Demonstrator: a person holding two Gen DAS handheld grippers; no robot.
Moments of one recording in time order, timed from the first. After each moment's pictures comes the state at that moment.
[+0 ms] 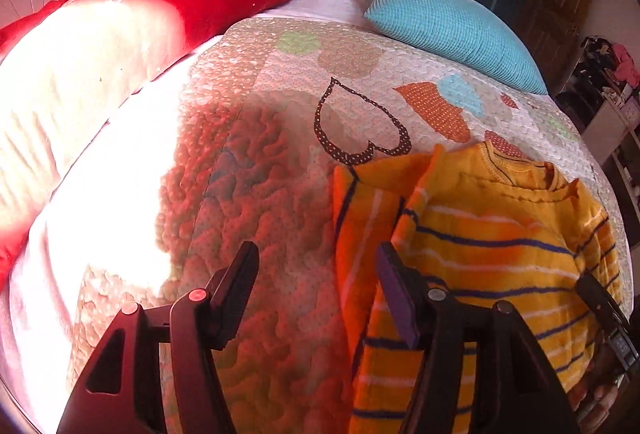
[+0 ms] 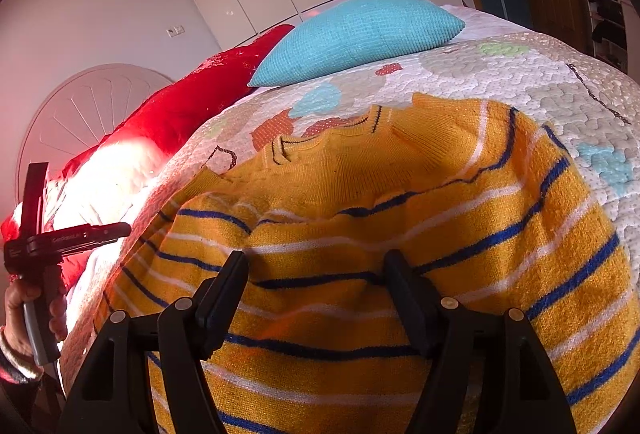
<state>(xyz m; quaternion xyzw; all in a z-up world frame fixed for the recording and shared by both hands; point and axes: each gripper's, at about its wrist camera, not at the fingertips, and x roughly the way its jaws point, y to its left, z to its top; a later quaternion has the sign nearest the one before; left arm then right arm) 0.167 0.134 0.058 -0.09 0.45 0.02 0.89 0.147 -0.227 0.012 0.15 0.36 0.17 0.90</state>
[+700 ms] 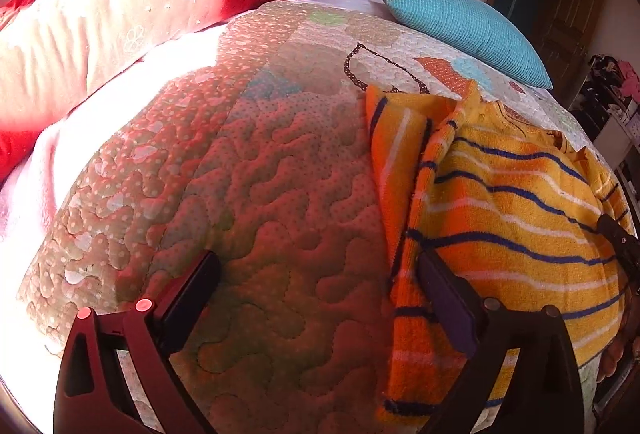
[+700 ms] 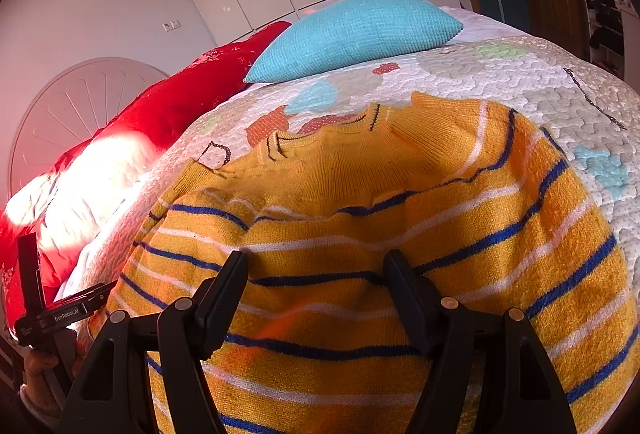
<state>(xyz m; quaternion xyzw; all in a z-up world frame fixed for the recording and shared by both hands) 0.109 0.141 0.002 -0.11 0.43 0.05 0.89 0.148 -0.224 0.011 0.13 0.37 0.16 0.91</state>
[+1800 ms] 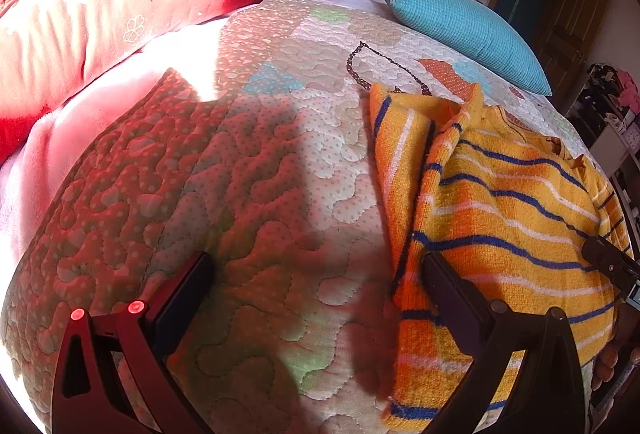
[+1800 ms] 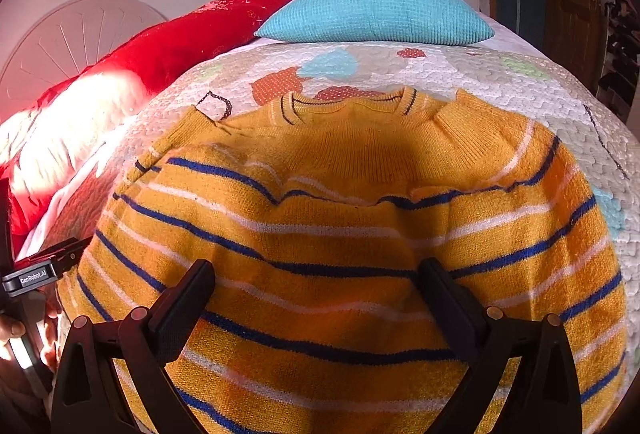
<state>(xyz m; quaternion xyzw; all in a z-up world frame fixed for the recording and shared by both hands) 0.115 0.148 -0.002 -0.12 0.43 0.04 0.89 0.154 -0.180 0.012 0.01 0.42 0.14 0.90</state>
